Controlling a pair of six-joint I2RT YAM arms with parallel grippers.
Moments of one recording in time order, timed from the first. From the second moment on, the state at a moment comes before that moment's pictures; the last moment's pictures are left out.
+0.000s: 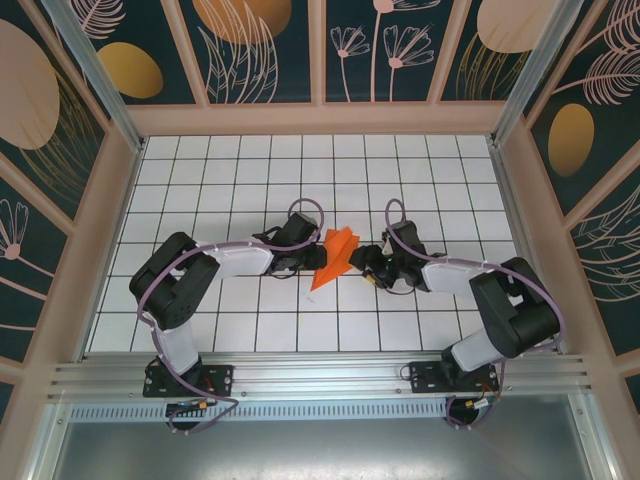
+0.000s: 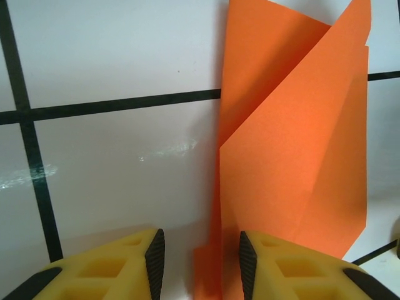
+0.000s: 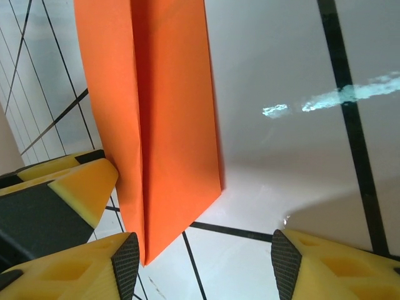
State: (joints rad) left arm -0.74 1.83 0.96 -0.10 0.10 -0.68; right arm 0.48 1.50 0.55 0.08 -0.45 1.01
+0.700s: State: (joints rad) left arm -0.74 1.85 1.00 -0.14 0.10 -0.63; right arm 0.49 1.62 0.65 0.09 -0.45 1.07
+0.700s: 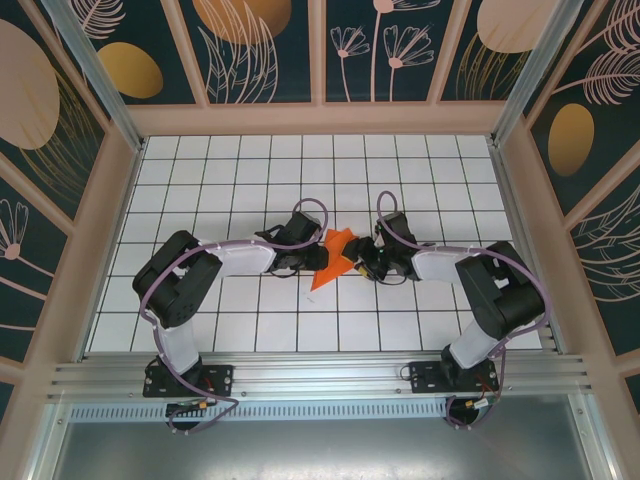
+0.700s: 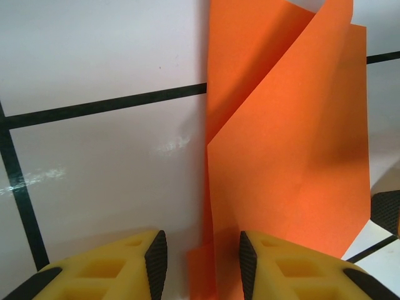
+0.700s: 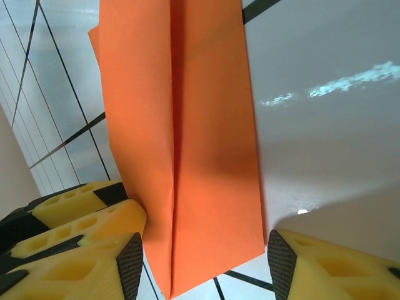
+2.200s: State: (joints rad) left arm -0.74 1.85 0.93 0.00 0.17 -0.68; right arm 0.50 1.76 0.73 0.23 -0.57 1.01
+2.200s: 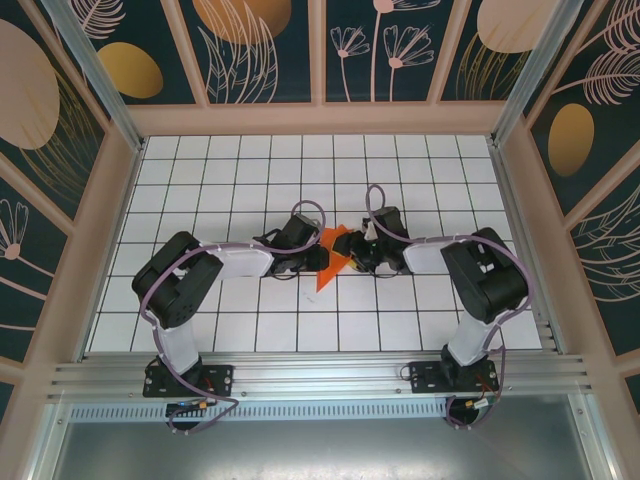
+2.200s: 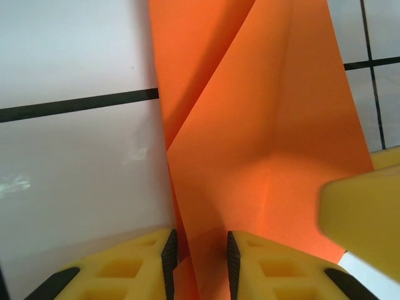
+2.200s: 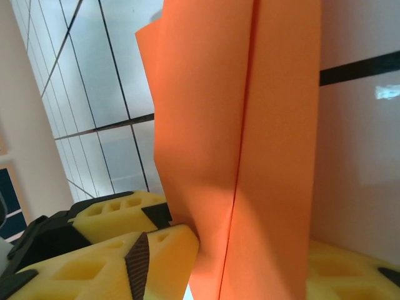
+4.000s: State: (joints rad) left arm -0.64 0.98 0.41 0.02 -0.25 -1.03; right arm 0.95 1.95 1.37 -0.99 0.59 0.65
